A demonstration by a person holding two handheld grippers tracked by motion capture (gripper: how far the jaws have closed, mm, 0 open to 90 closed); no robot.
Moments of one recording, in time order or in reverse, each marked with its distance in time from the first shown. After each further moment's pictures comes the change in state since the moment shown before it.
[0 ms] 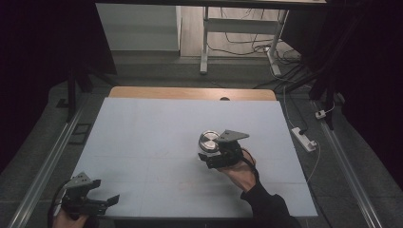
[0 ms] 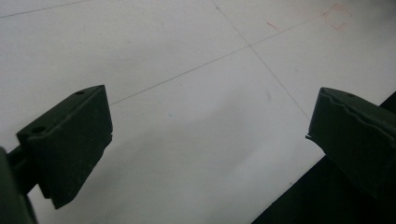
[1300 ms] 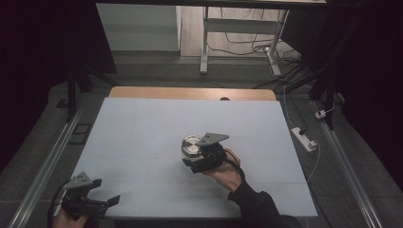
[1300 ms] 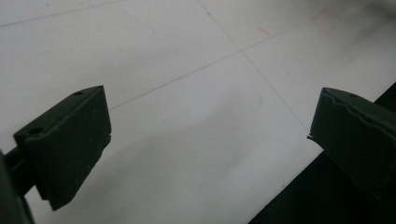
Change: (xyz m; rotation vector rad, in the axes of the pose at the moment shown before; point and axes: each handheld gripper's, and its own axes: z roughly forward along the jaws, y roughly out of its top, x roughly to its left) left arm -0.002 0.002 -0.001 -0.017 -0.020 0.021; right arm 0.033 0.012 0.032 0.039 0.084 -0.073
